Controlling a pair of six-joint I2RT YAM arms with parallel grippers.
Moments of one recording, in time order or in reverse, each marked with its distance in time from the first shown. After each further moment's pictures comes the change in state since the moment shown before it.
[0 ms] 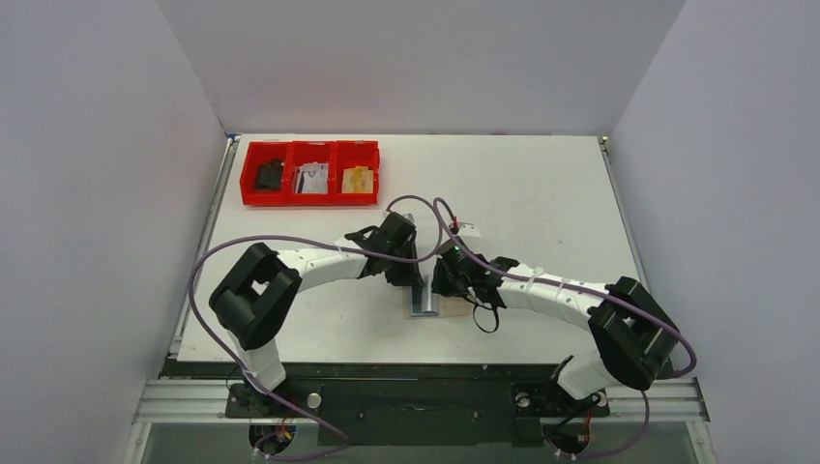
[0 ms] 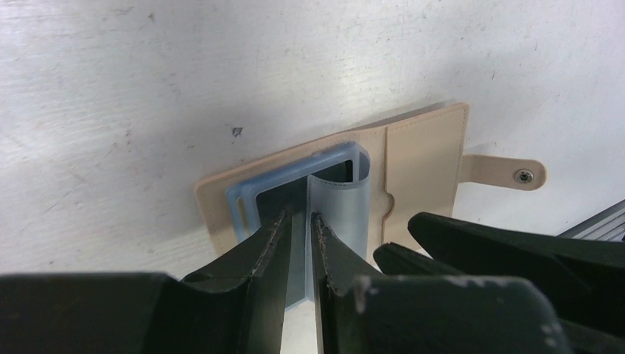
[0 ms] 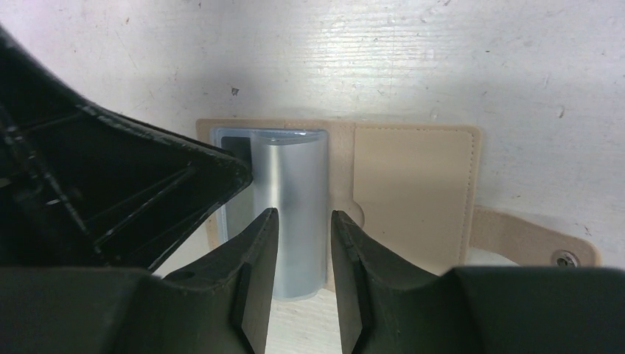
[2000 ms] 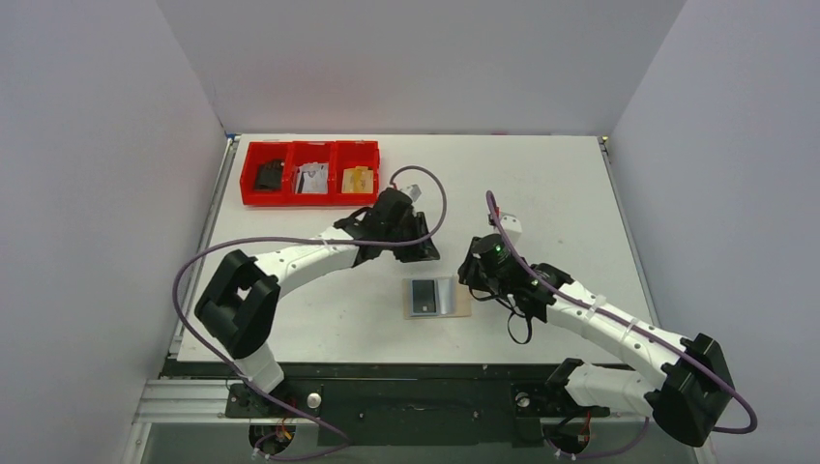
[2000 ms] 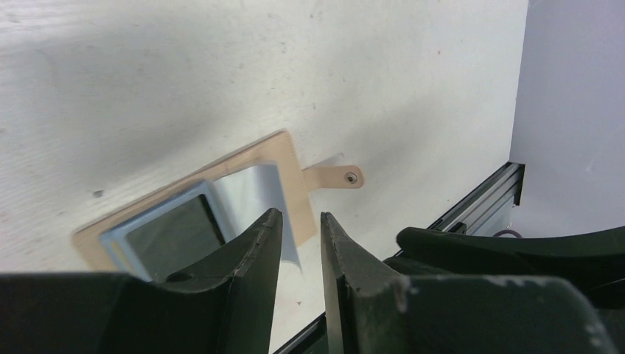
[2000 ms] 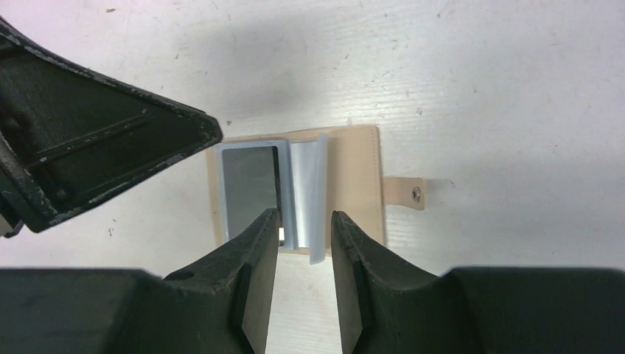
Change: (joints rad) left arm -0.004 -0.033 0.156 0.044 0.099 0.006; right arm -0.051 -0.365 -0.048 -0.193 0.121 0.014
